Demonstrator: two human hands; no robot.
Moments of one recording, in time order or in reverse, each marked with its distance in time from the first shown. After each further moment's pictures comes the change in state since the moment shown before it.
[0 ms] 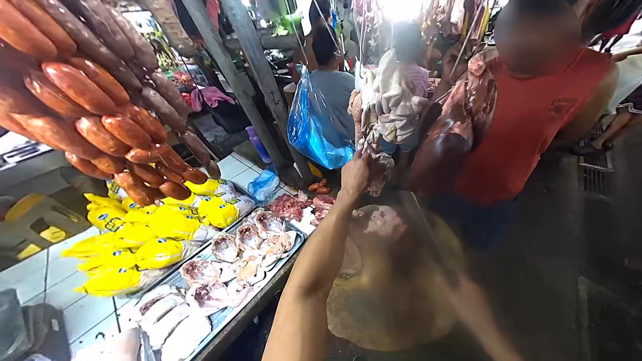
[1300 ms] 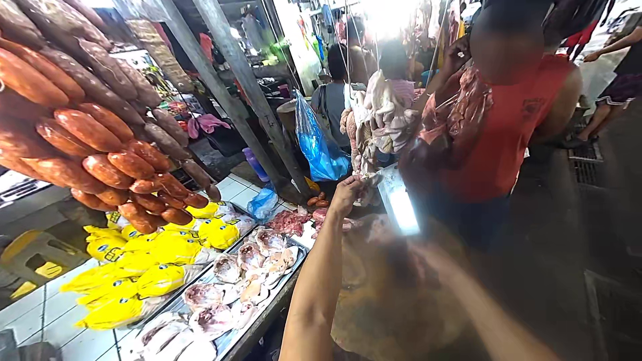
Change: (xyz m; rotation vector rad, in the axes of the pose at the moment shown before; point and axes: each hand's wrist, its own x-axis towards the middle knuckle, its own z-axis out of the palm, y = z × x) left_hand -0.020 -0.034 0.016 -1.395 -0.212 -0.294; right_hand 0.082 -0.078 0.015 0.885 -0.518 0.335
